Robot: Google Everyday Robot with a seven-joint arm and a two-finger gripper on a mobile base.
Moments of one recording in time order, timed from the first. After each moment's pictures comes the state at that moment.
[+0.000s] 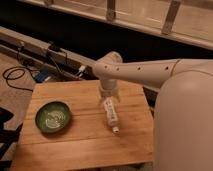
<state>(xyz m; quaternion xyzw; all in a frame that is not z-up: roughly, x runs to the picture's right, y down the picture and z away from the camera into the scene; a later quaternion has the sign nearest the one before) 0.022 0.074 0.780 -0.25 0.22 0.59 0.73</state>
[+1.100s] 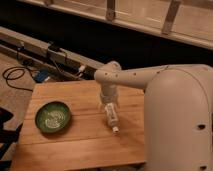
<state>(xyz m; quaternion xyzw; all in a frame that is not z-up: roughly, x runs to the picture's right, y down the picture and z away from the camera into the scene) 0.025 0.116 0.824 -0.28 0.25 0.58 0.72</state>
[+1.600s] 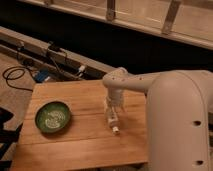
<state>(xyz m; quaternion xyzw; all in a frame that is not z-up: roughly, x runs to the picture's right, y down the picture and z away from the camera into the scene) 0.056 0.139 0.850 -0.29 0.25 0.61 0.69</state>
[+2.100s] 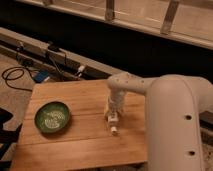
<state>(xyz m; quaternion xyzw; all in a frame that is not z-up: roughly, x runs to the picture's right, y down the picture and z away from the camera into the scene) 0.041 0.167 0.884 -0.35 0.24 0.61 0.67</state>
